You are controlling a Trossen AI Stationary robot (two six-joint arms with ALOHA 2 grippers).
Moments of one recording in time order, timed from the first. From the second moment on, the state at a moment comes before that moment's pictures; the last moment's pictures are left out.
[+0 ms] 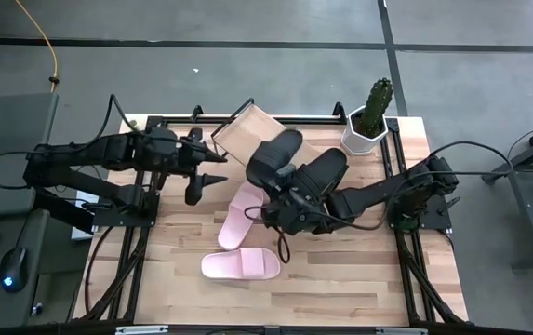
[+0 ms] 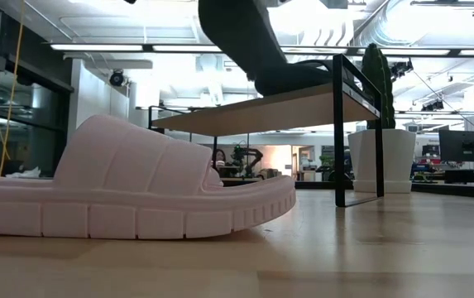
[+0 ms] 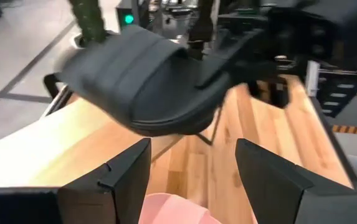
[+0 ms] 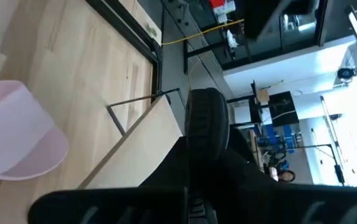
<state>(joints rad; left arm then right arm) 0.12 1.01 1.17 -0.62 -0.07 -0.06 0.32 1.75 1.56 -0.36 0.98 -0.72</state>
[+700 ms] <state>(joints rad) 0.12 1.00 1.17 -0.66 -0.07 -0.06 0.21 1.75 1.56 -0.52 0.96 -0.42</state>
